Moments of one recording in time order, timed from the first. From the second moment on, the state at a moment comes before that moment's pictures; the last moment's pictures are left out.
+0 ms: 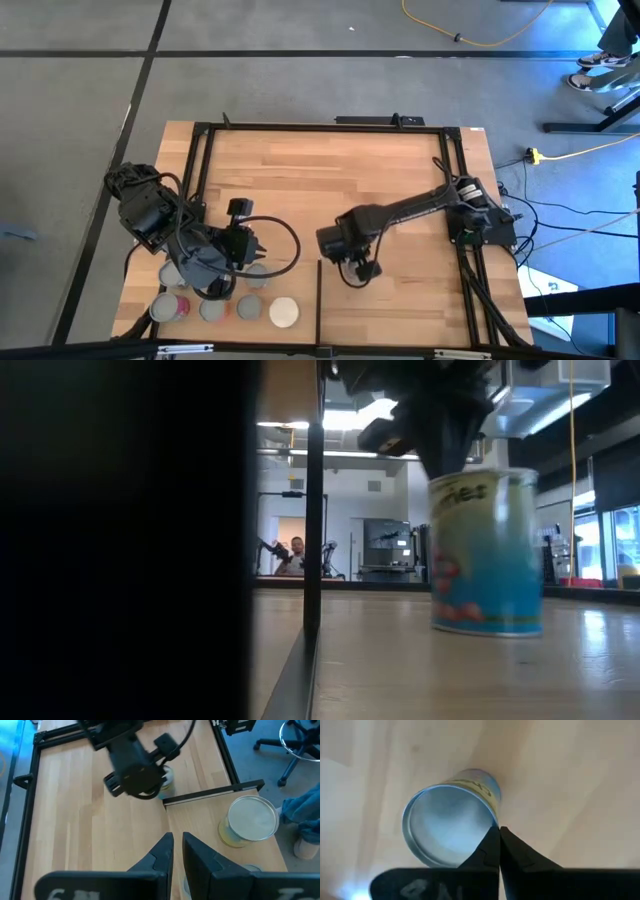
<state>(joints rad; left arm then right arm) -0.68 1.70 2.31 -1.53 -0.45 -0.36 0.27 2.03 1.75 -1.26 -0.12 -0.10</state>
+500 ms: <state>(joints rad) -0.68 1.70 2.31 -1.54 -0.45 -0.36 0.02 2.03 1.77 -1.13 -0.02 -0.42</state>
